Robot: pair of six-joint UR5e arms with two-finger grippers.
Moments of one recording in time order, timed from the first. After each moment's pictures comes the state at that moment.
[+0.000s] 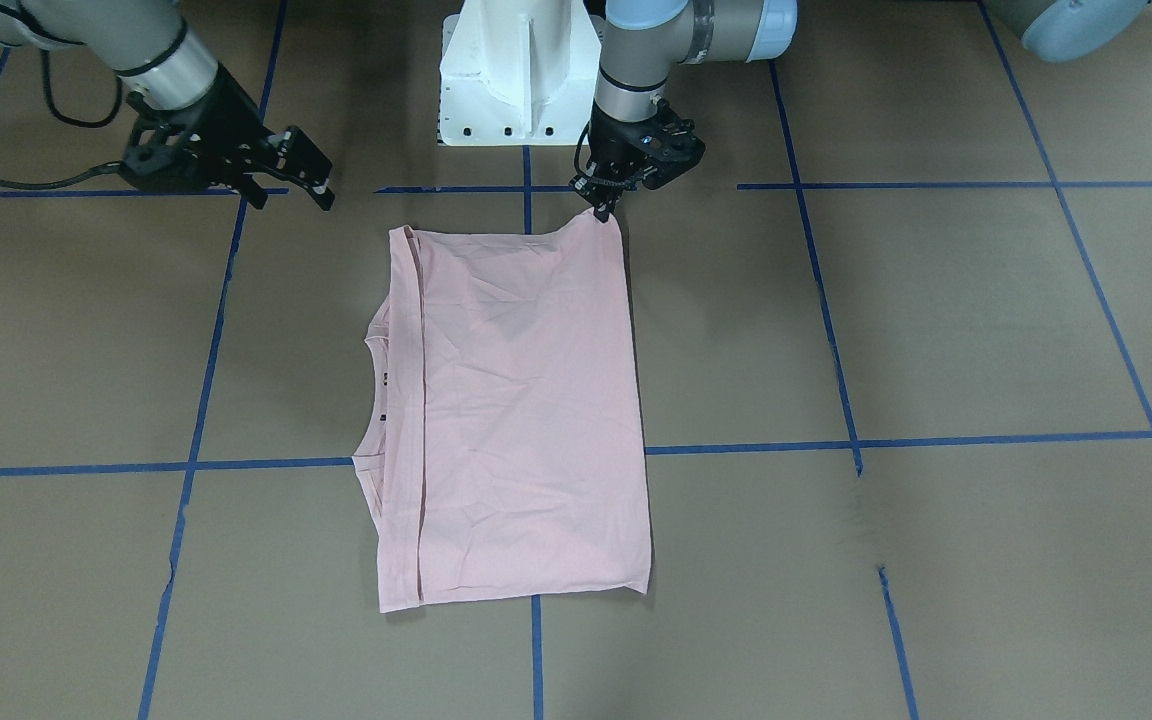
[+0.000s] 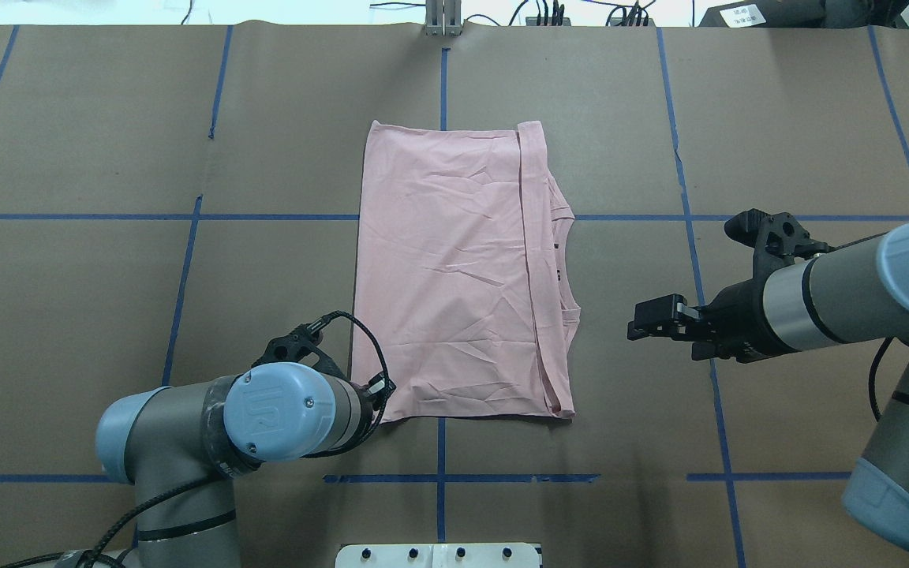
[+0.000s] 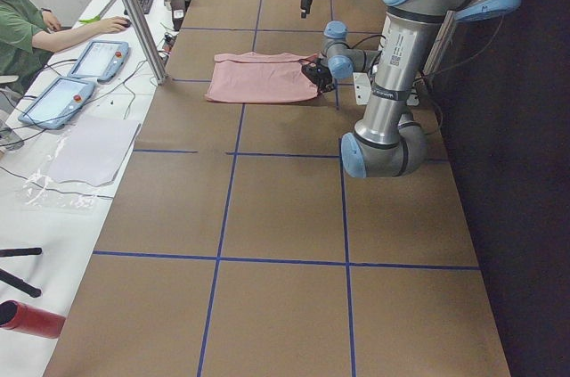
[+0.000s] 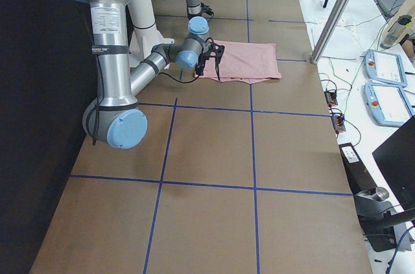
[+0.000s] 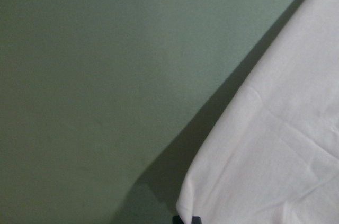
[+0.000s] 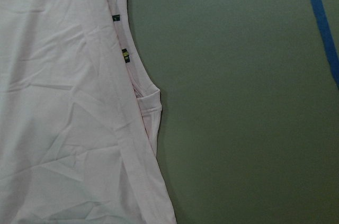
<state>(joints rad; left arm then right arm) -0.26 -2.06 -1.90 -1.65 -1.64 -2.06 0.58 -1.43 2.12 -1.33 2.02 1.56</state>
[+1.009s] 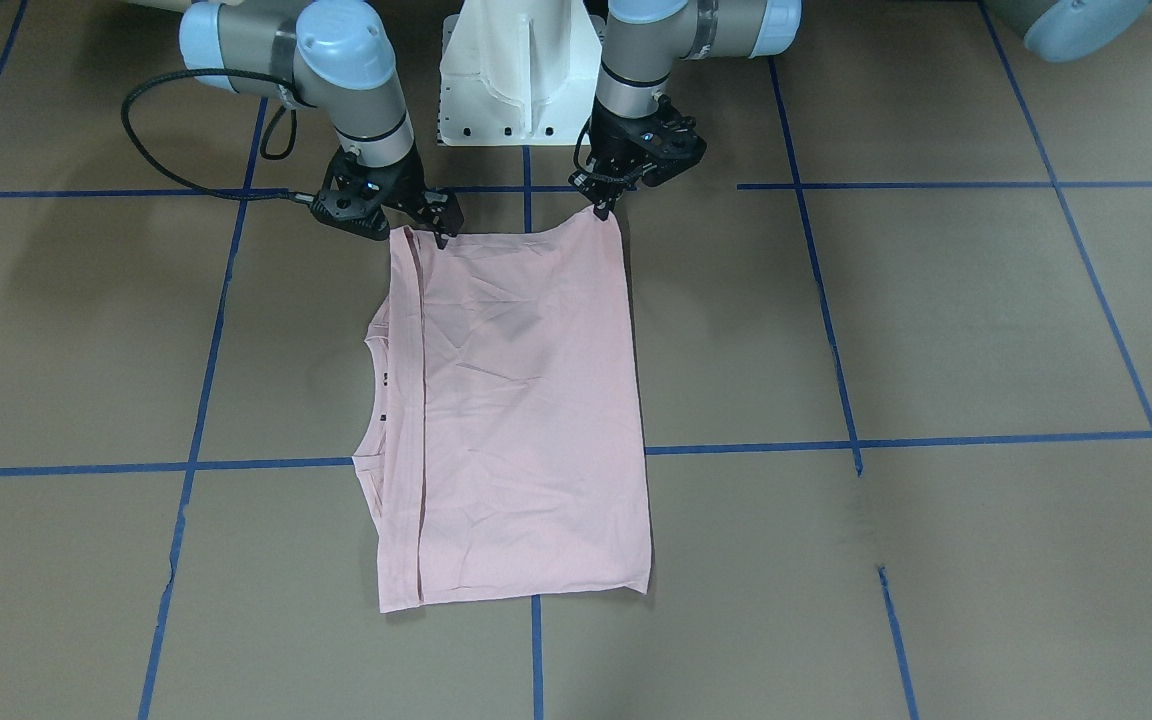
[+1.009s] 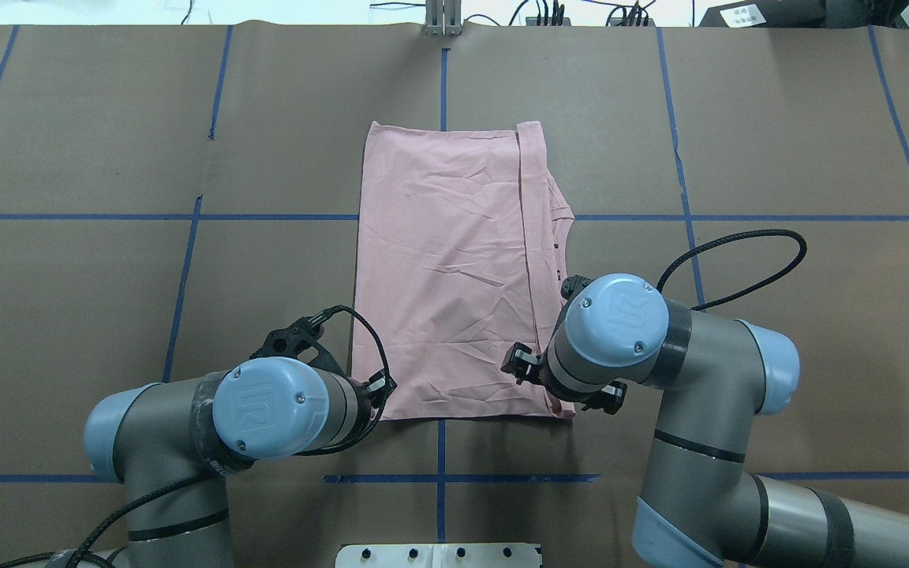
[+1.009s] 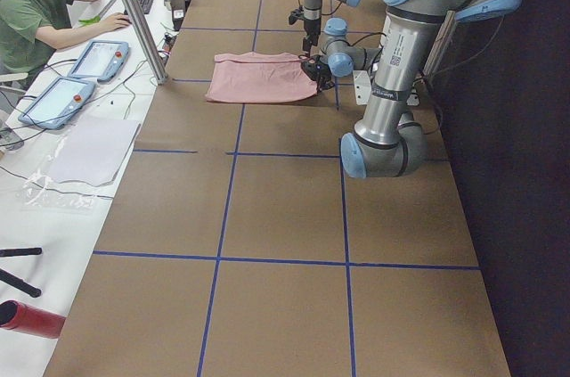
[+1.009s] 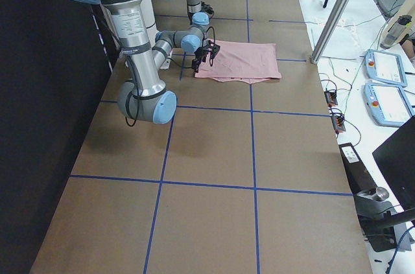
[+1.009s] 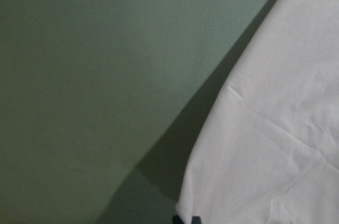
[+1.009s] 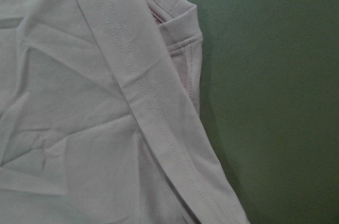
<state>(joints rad) -0.26 -2.06 -1.91 -1.65 -1.64 -2.05 0.38 -1.14 1.86 -1.56 1.86 1.69</state>
